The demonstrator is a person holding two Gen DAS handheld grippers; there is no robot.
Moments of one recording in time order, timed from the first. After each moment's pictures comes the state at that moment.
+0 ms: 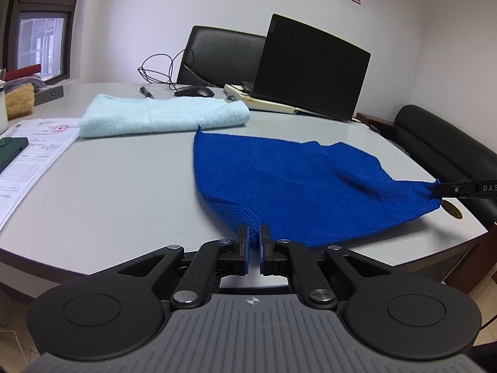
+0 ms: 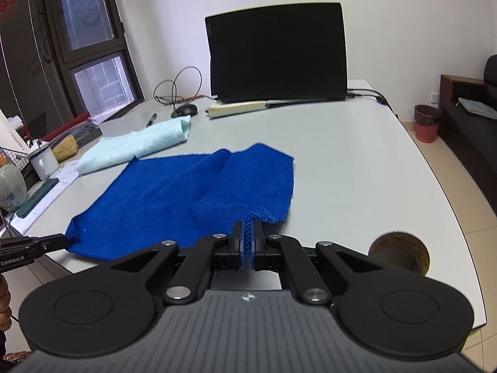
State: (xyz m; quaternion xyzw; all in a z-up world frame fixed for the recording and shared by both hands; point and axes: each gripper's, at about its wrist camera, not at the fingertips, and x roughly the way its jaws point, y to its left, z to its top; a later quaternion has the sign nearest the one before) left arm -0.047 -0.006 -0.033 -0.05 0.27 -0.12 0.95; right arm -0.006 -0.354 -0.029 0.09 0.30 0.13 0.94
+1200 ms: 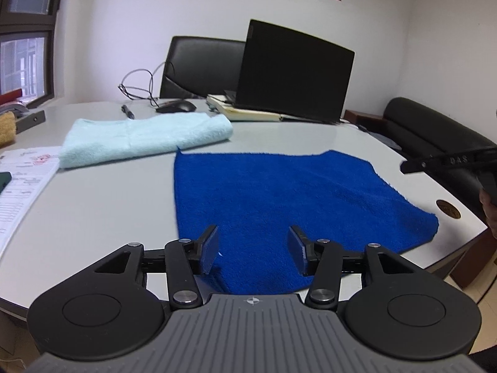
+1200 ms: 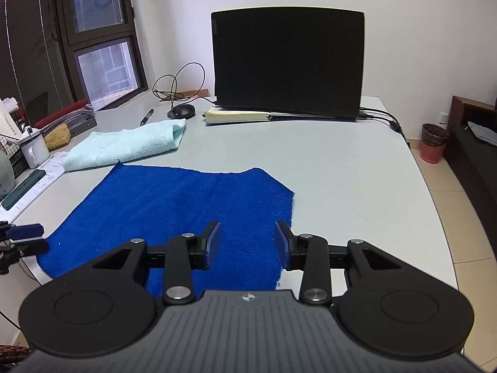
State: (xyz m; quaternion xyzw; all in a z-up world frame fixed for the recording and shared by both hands) left arm -0.026 -0.022 -0.021 -0.02 0.27 -0.15 0.95; right arm 0.061 -0.352 -0.013 0.04 0.30 0.15 0.94
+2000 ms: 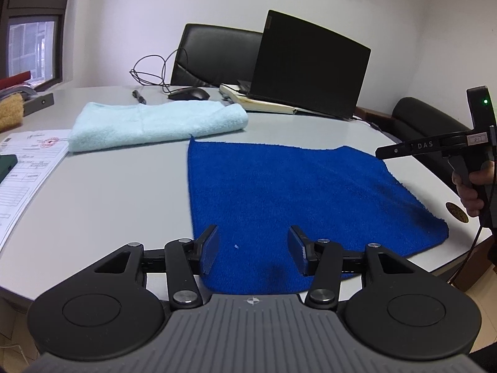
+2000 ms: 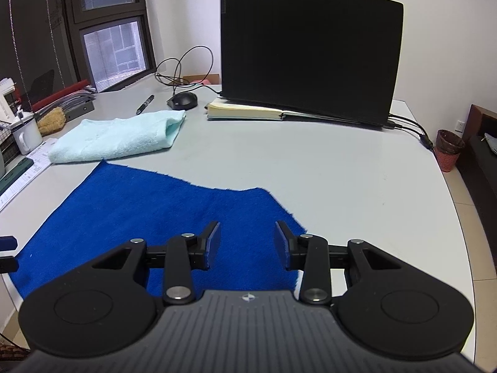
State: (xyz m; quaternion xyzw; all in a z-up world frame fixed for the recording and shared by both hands) left arm -0.013 -0.009 -0.022 -0.04 0.28 -0.13 0.95; right arm 0.138 -0.339 -0.023 0.01 0.32 0.17 0.93
